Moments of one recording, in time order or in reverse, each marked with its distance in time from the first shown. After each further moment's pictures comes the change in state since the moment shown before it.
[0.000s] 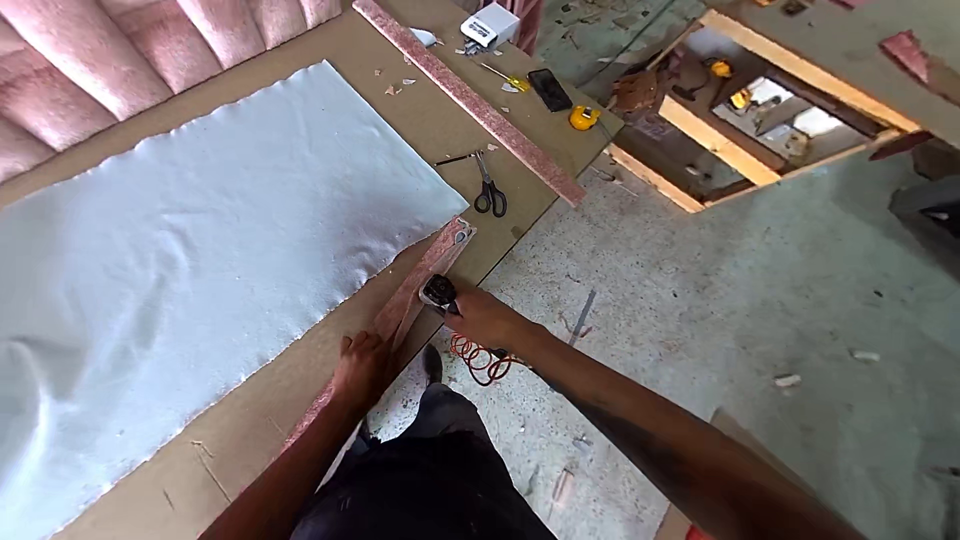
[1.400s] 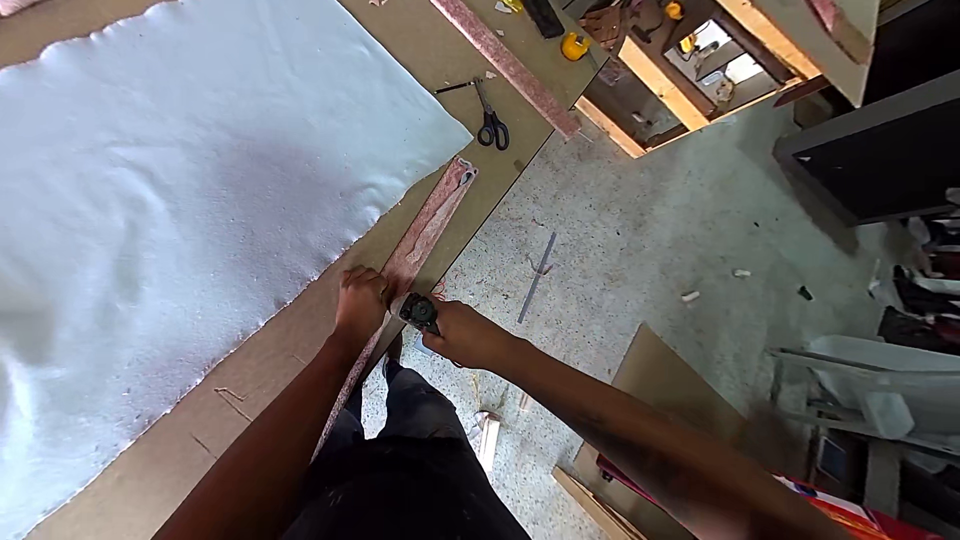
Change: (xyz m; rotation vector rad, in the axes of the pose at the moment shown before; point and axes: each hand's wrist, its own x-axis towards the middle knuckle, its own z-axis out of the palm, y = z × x) left_hand -0.009 -0.072 0.021 -0.168 0.174 0.158; right_hand -0.058 -0.112 0.119 0.069 -0.084 0.038
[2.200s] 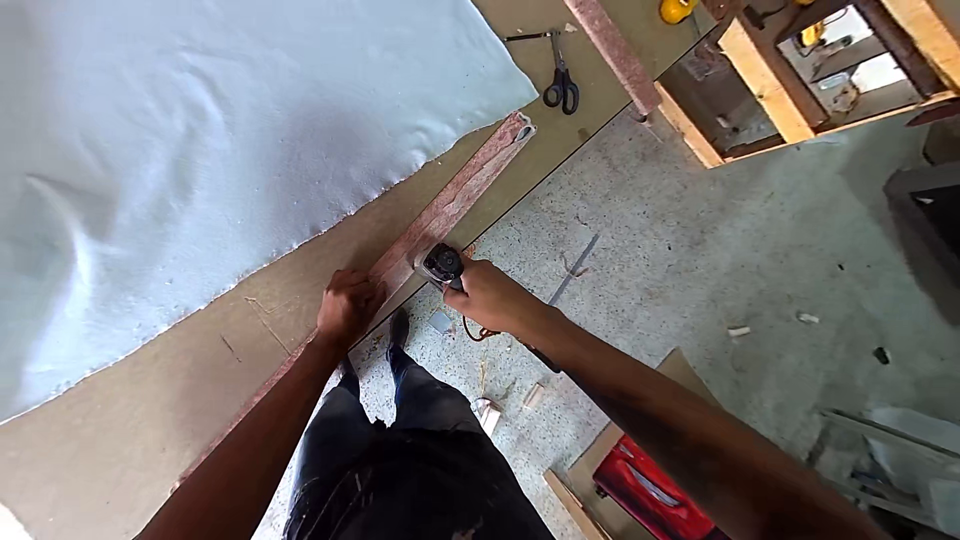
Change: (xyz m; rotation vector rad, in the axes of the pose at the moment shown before) left_hand -0.136 -0.016 -0.014 -0.111 0.239 -0.057; right_hand -0.006 -0.010 0.018 -0.071 0.016 -0.040
